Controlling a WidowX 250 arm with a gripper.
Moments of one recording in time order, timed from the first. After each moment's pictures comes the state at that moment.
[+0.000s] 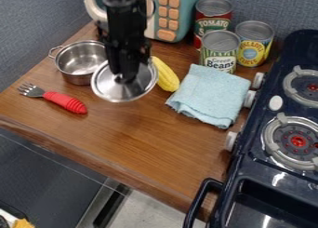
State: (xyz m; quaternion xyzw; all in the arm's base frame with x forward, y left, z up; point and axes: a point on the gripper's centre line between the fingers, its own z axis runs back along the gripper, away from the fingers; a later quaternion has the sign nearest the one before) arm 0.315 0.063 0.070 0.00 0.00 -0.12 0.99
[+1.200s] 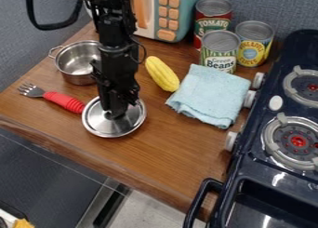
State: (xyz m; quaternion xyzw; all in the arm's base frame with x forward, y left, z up) arm 0.289 0.068 0.020 0.01 0.03 -0.15 0.99
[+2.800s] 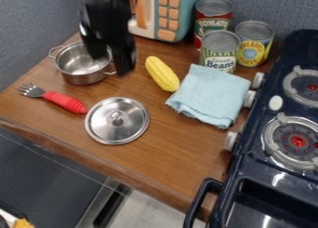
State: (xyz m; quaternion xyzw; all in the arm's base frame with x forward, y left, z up) arm 0.302 0.073 0.116 0.03 -0.11 -0.13 0.98
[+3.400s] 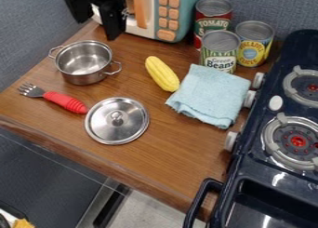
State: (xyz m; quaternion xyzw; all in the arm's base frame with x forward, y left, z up) arm 0.291 0.076 0.163 0.05 -0.14 -0.10 0.98
